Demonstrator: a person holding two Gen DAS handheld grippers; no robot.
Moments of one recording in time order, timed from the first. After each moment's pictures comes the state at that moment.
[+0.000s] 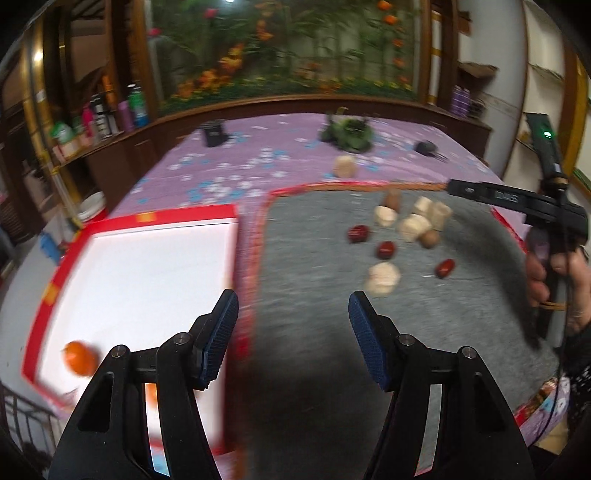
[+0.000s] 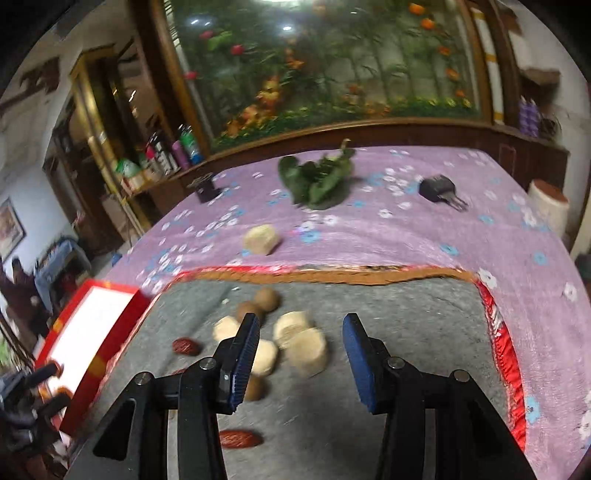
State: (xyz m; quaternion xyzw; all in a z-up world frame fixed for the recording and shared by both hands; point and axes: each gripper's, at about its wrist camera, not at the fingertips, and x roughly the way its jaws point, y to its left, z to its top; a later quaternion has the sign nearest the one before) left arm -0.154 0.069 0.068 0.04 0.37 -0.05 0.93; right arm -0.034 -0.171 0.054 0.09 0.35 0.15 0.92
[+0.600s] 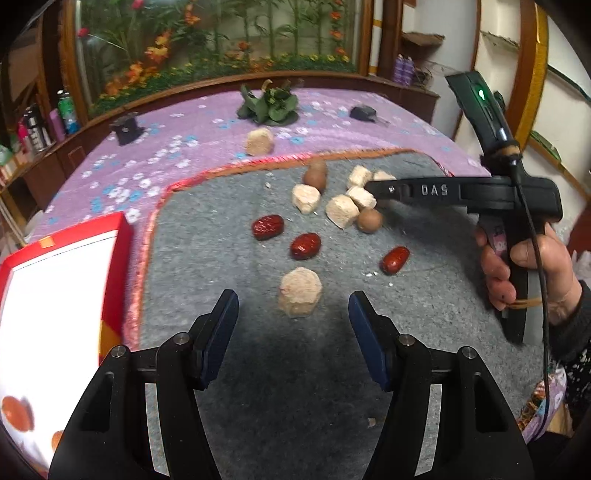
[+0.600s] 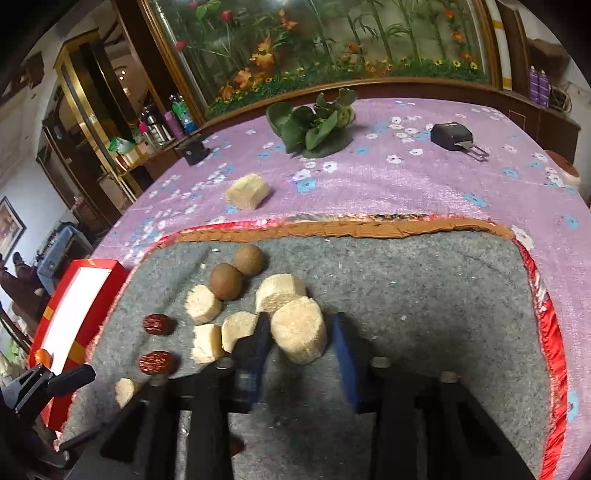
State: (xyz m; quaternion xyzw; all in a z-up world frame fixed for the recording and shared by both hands) left arm -0.112 0.024 0.034 0.07 0.41 -0.16 0.90; right arm -0.013 -0.160 0.014 0.08 0.42 0.16 0.89
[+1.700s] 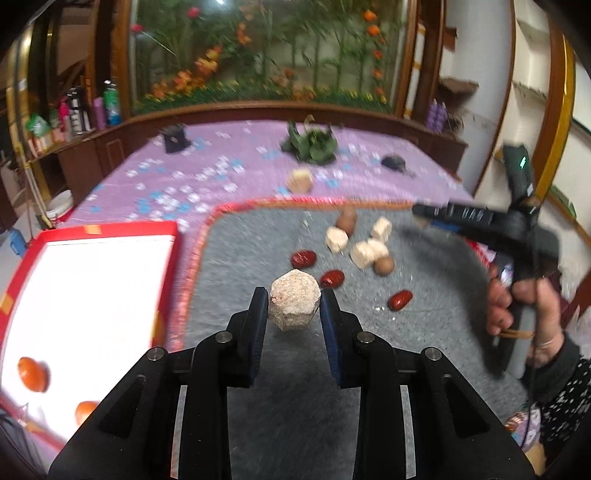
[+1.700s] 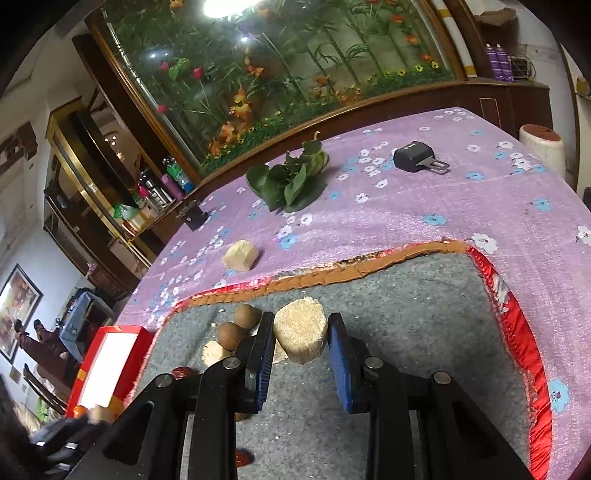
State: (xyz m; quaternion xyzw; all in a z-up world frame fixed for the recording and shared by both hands) left arm -0.142 0.053 0.075 0.00 0.35 -0.09 0.93; right arm -0.026 -0.205 0.040 0.20 0.35 0.14 0.90
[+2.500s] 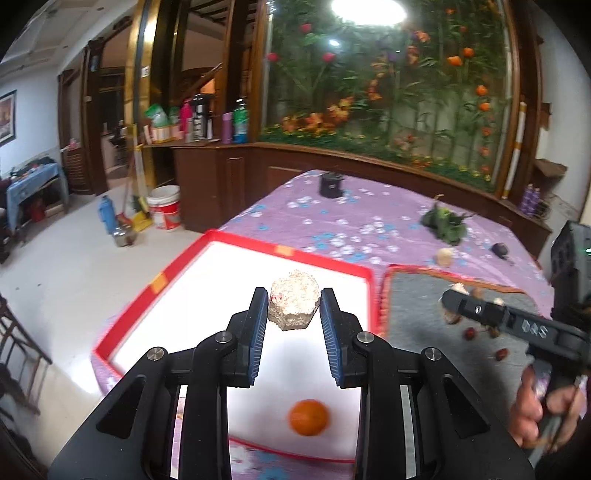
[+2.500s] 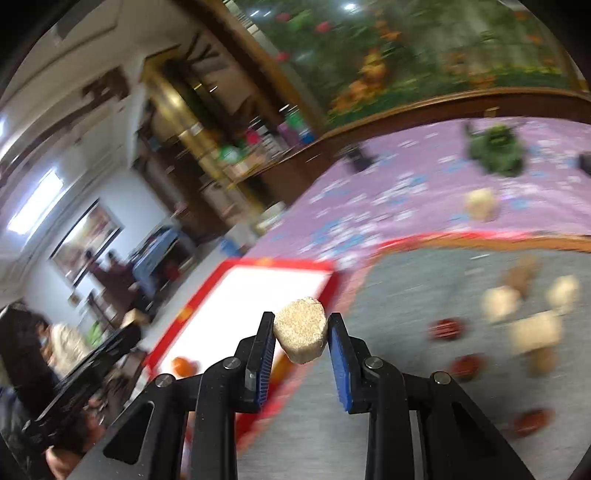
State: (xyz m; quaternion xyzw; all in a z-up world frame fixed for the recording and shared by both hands) left arm -0.193 0.200 0.106 -0.07 0.27 0.12 0.95; right arm -0.077 -0.001 0.075 0.16 0.36 0.37 0.84
